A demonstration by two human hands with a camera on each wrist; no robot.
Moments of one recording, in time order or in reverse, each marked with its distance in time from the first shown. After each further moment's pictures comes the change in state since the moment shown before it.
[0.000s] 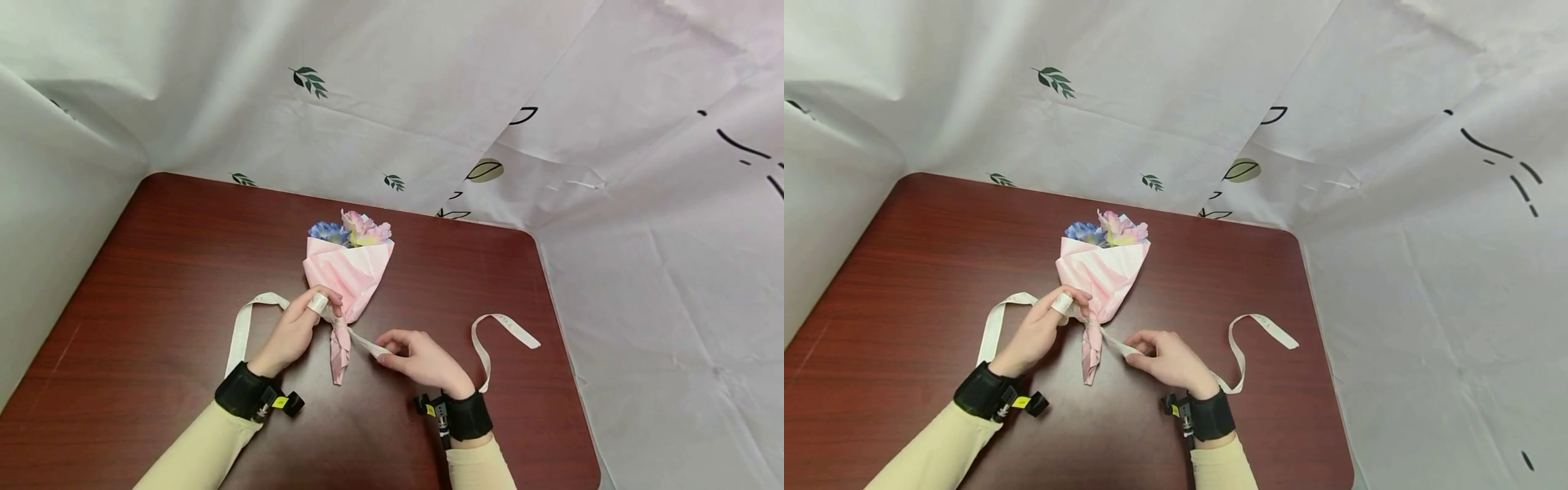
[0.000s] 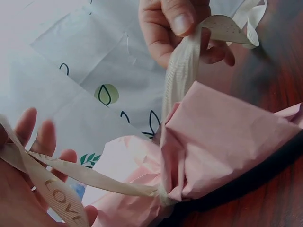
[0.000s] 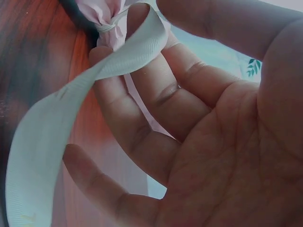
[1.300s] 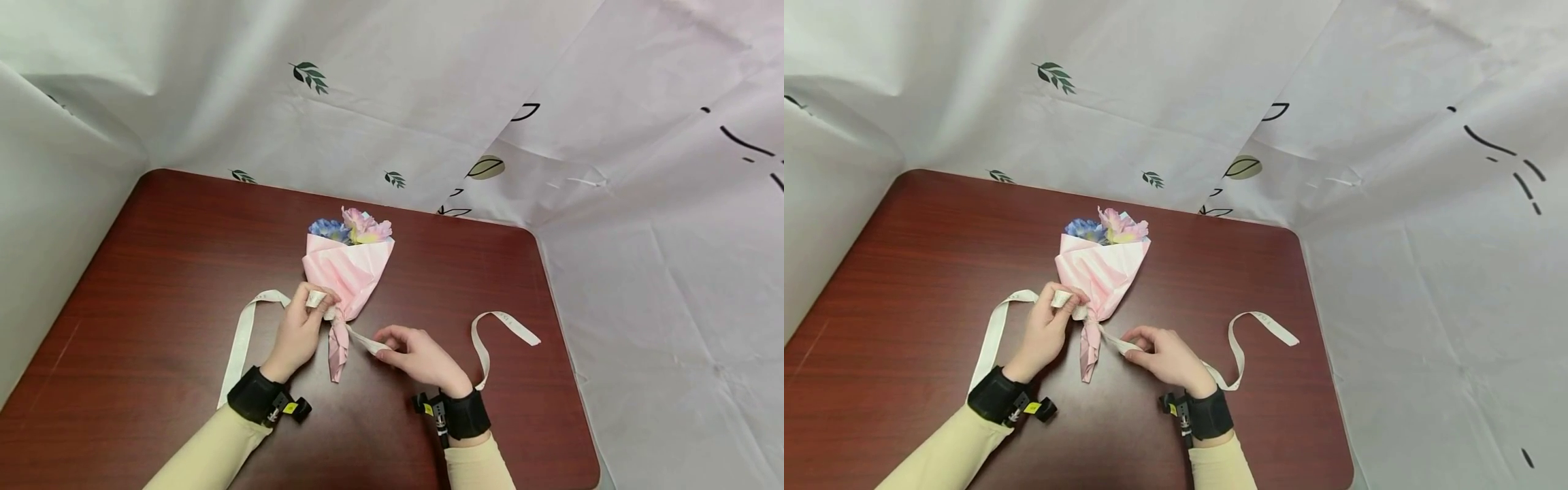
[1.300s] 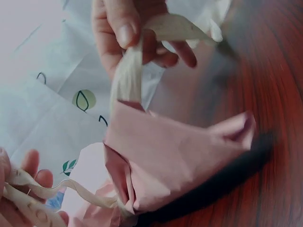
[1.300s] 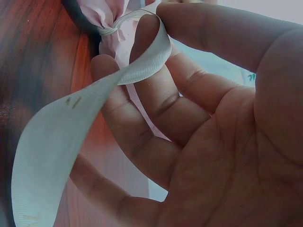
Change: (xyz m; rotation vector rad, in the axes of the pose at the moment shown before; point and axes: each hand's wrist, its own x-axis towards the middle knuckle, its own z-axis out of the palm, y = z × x) left_hand -0.004 -0.018 0.014 0.192 0.266 0.108; right_hand 0.002 -0.001 0.003 0.014 0.016 0.015
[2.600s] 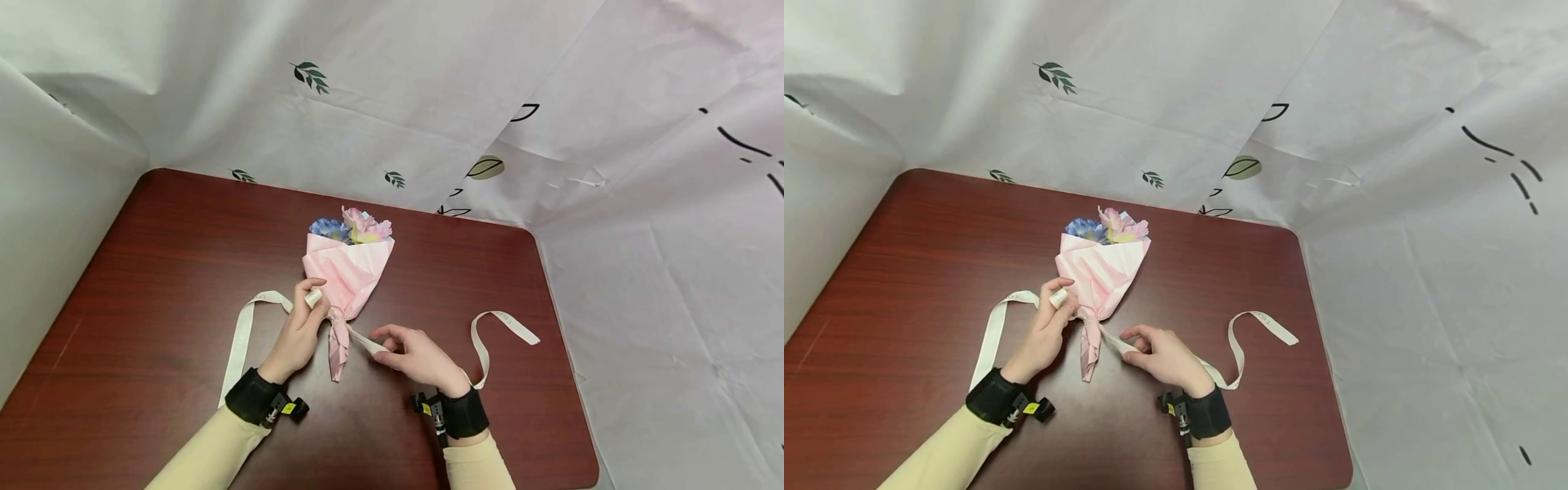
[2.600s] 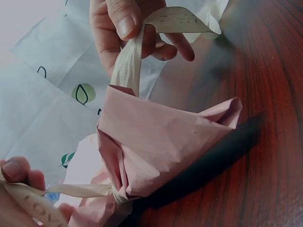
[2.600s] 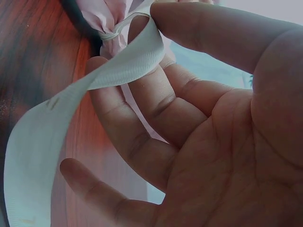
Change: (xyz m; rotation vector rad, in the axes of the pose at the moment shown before) left_hand -0.006 0.000 -0.005 -0.058 -0.118 -0.056; right_hand 0.000 -0.002 0.003 -0.034 -0.020 0.011
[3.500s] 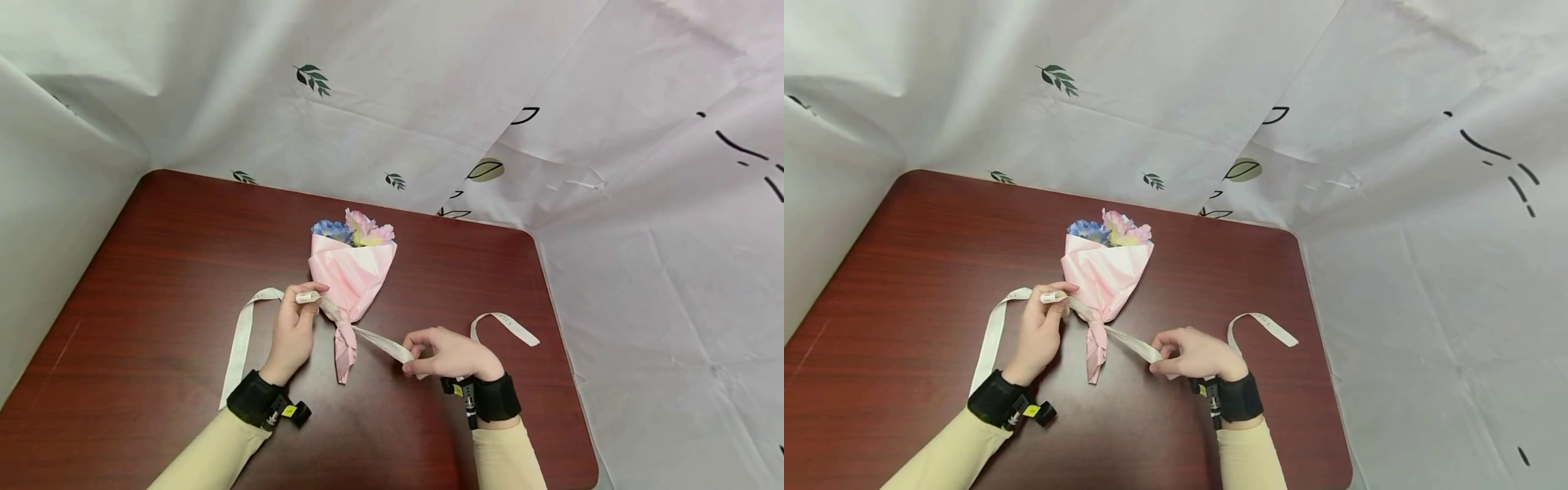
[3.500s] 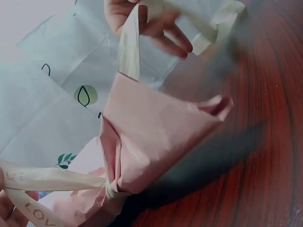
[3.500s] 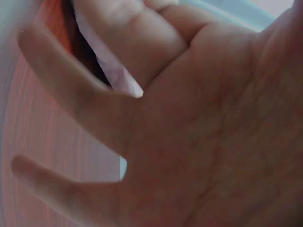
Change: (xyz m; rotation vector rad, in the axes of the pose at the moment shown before) left_hand 0.000 0.028 0.002 -0.048 0.237 0.098; right_hand -0.017 0.007 -0.055 -0.096 -0.264 -0.035
